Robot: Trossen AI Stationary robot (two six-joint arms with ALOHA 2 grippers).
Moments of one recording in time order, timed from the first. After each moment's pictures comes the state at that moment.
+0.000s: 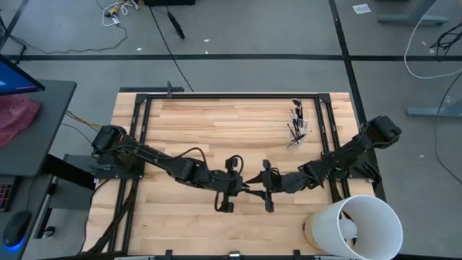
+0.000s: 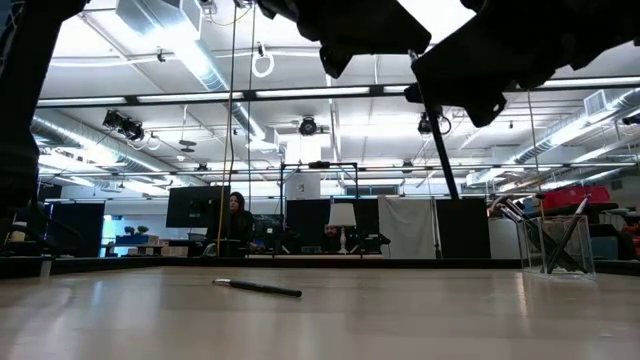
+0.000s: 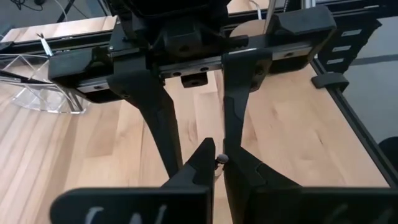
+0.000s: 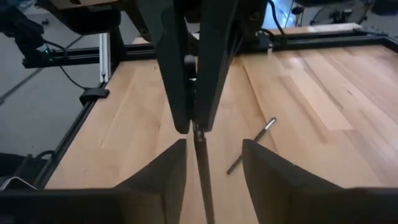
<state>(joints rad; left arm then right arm) -0.34 1.76 1.32 -0.09 -0.26 -0.07 0.47 1.49 0.67 0.46 0.40 0.23</state>
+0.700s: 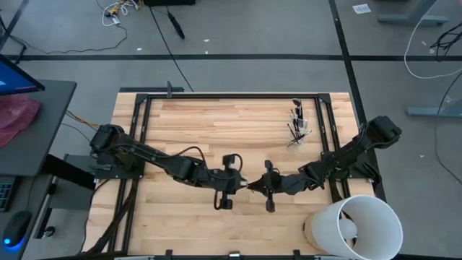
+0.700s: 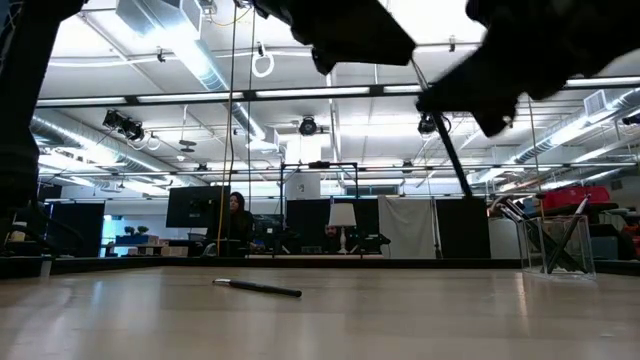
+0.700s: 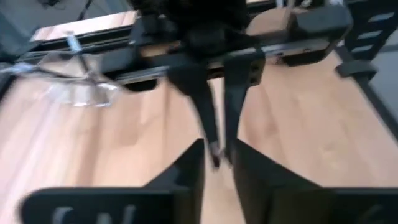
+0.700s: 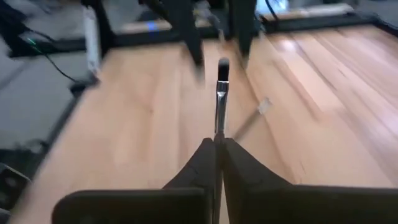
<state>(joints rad) -0.34 1.74 1.32 -0.14 -0.32 -0.04 0.49 1.49 0.66 0.44 0.43 0.27</state>
